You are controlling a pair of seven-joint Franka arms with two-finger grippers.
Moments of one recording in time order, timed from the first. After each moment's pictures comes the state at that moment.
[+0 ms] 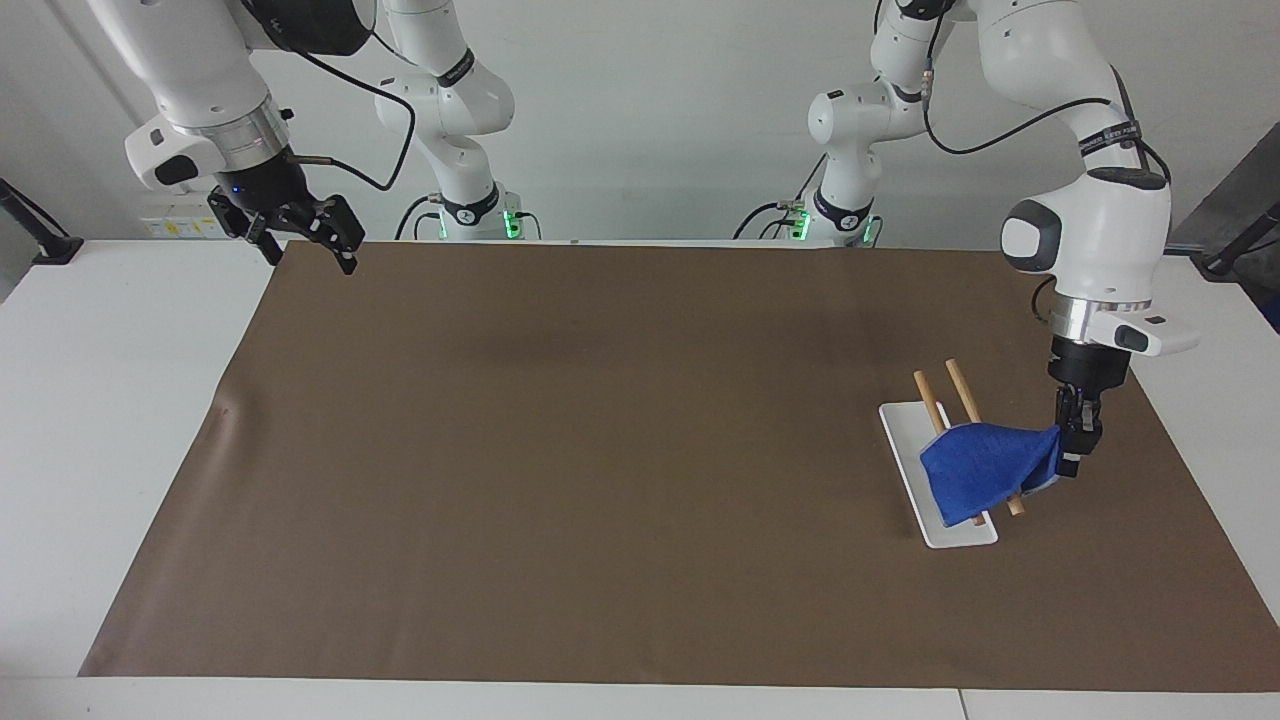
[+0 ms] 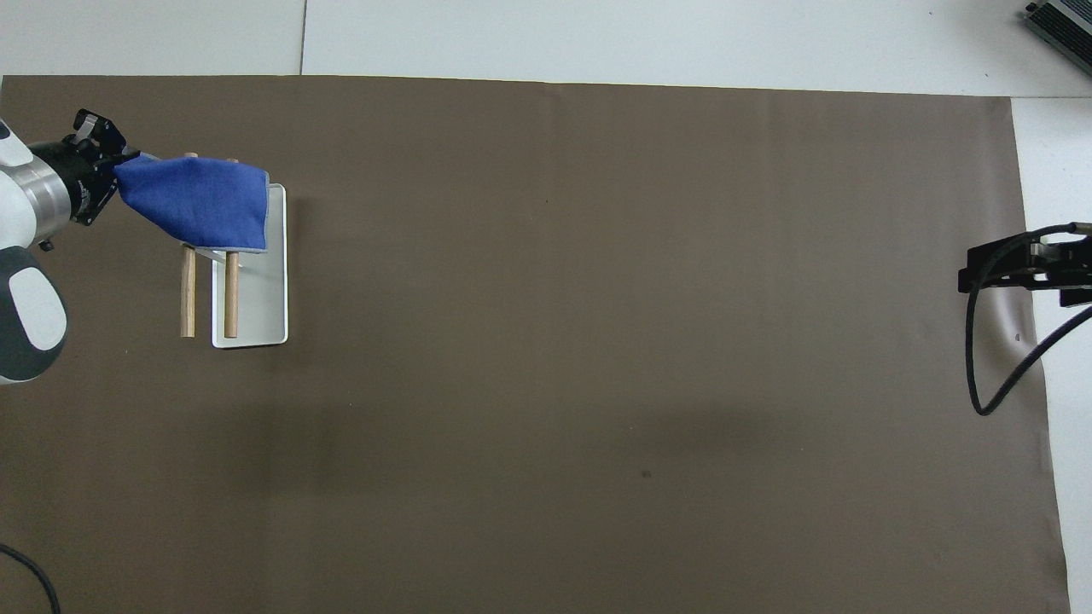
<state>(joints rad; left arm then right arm) 0.15 0.17 -0.12 -1.97 0.01 2.75 -1.04 0.04 -0.01 -0.08 -1.55 -0.01 1.53 0.11</state>
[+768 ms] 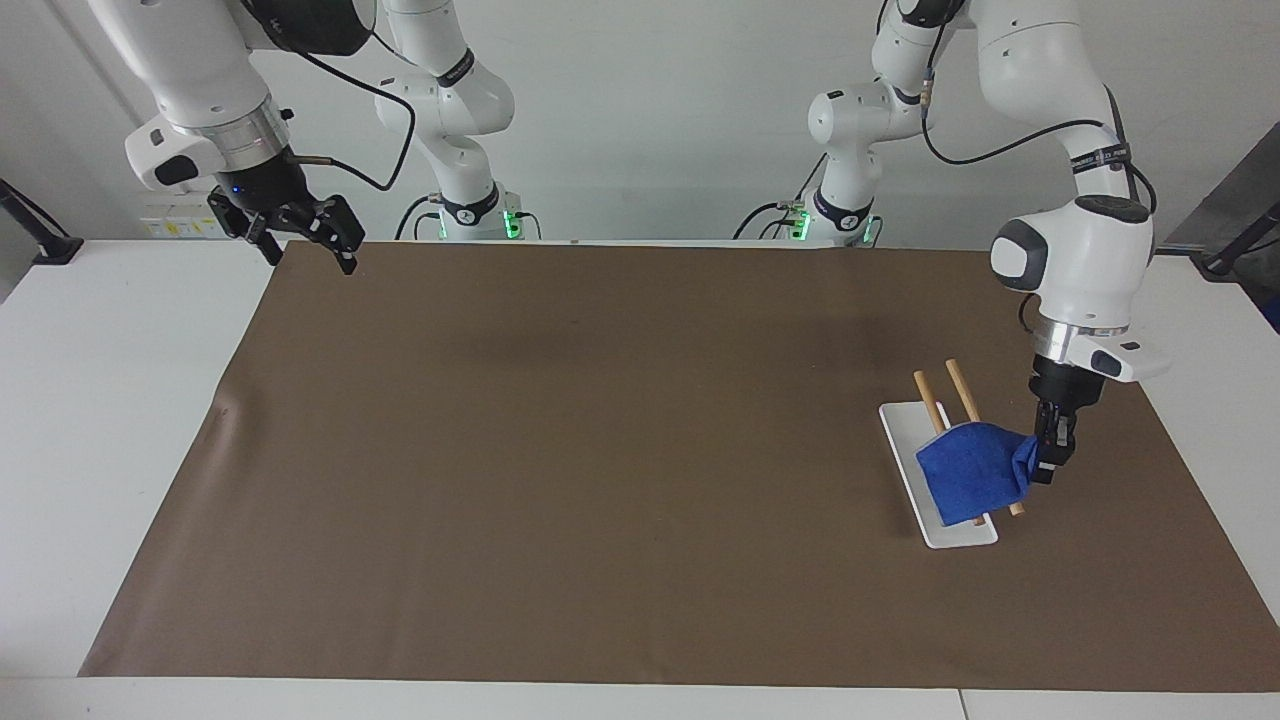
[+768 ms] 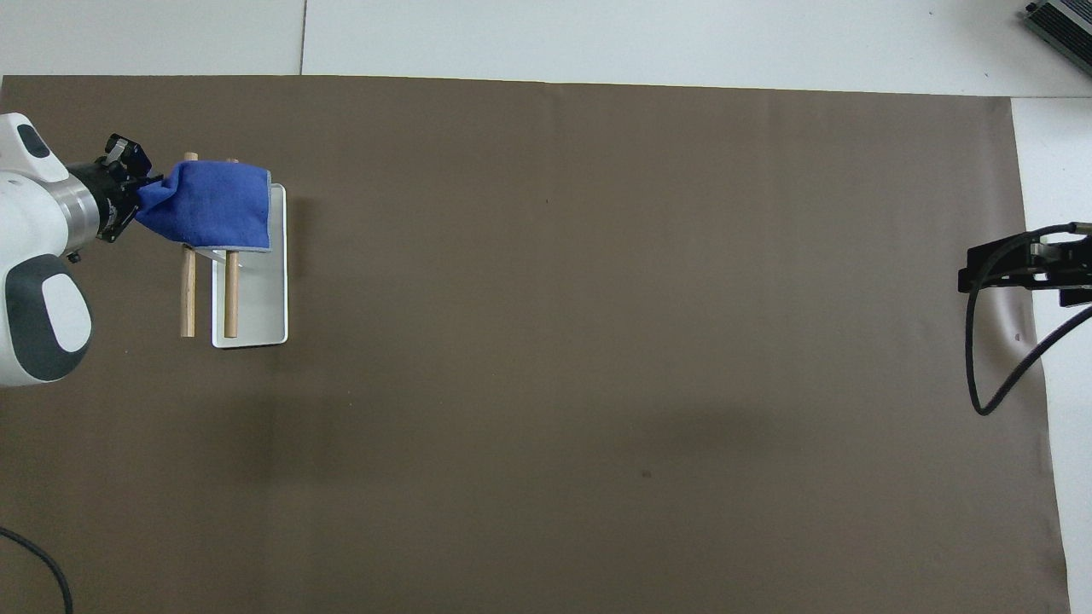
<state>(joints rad) 0.15 0.20 -0.12 -1.99 0.01 2.75 -1.03 0.04 -0.01 -0.08 -1.55 -0.01 1.53 0.11</state>
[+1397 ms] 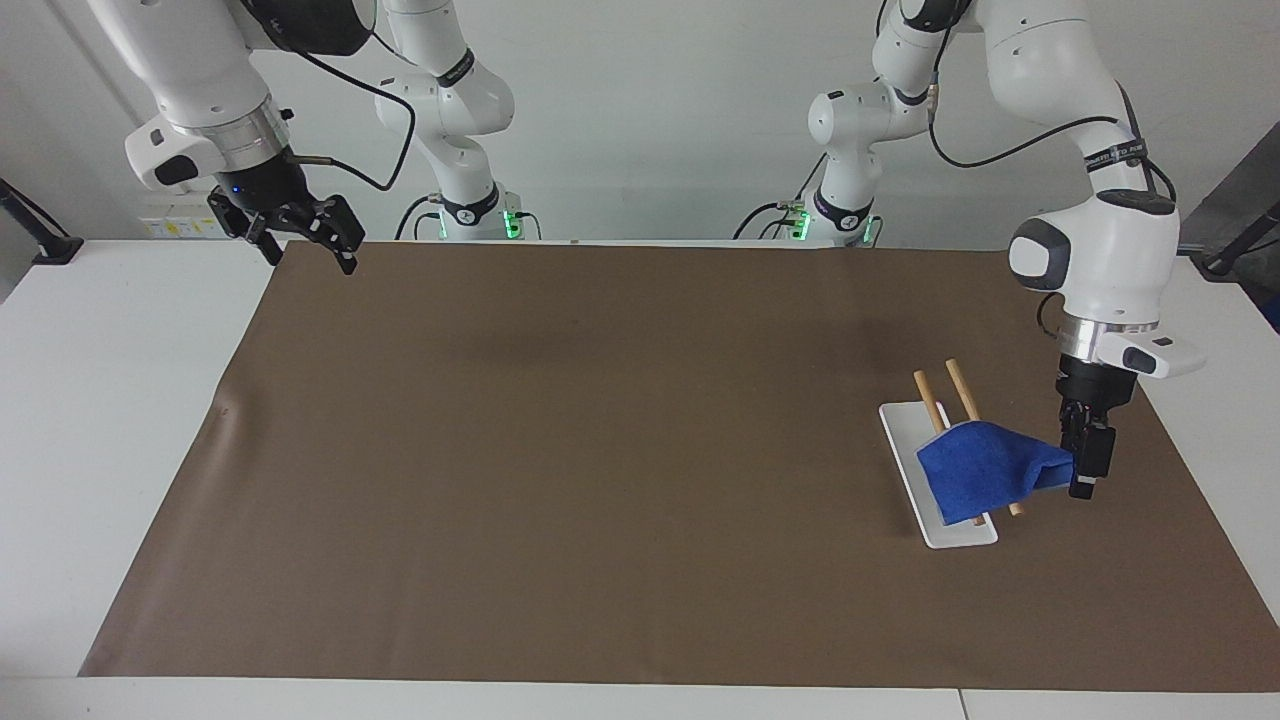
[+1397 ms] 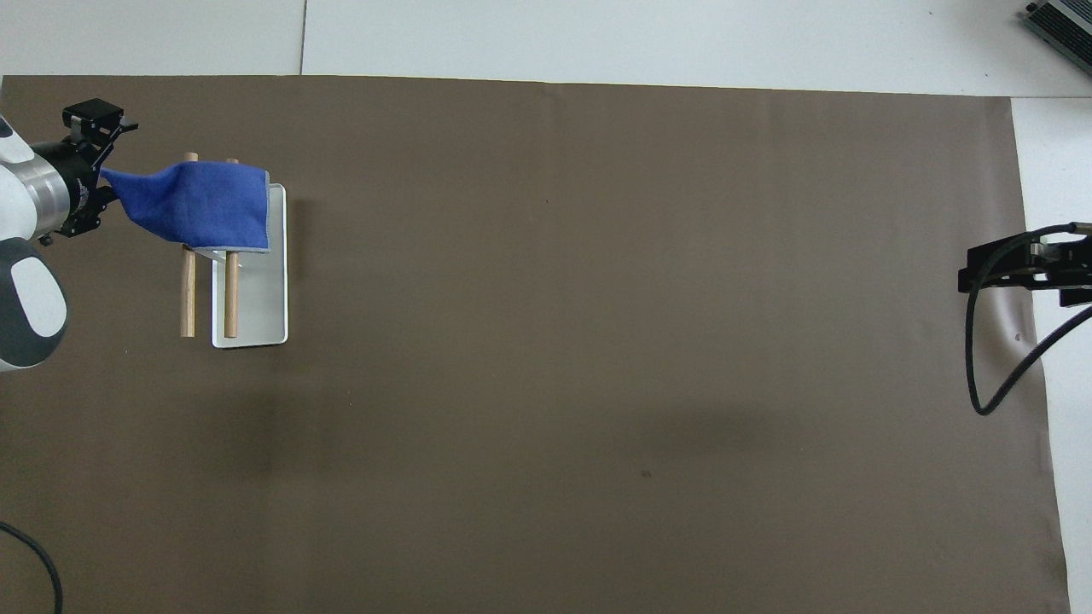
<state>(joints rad) 0.16 0.22 -0.11 -1.92 0.01 2.75 -1.03 0.04 -0.01 -0.08 -1.55 -0.01 1.53 0.11</state>
